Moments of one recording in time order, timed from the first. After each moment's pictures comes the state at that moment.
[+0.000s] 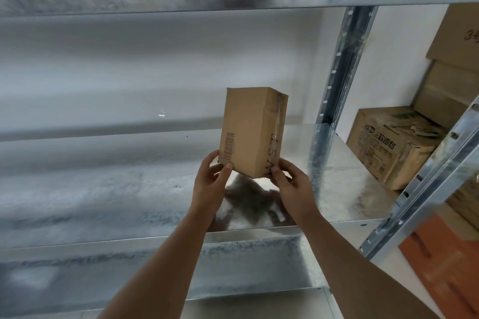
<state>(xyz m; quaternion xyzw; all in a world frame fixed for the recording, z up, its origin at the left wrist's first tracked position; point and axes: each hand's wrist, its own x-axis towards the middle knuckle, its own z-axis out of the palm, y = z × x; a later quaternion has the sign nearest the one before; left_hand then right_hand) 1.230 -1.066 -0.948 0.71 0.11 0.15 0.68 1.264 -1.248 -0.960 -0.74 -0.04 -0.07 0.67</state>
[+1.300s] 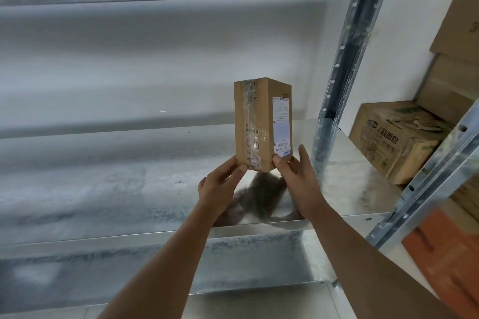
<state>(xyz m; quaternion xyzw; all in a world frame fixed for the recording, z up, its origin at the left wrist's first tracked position) 1.234 -1.066 -0.960 0.82 0.06 0.09 0.56 1.266 -1.248 -0.948 -0.71 -0.04 0.00 0.71</state>
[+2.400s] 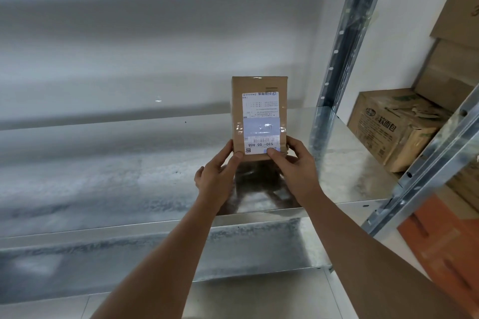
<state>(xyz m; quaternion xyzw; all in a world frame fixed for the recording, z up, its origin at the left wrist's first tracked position) 1.228 -1.074 -0.954 0.81 0.14 0.14 0.55 1.272 -1.251 -0.963 -0.74 -0.04 -0.07 0.67</state>
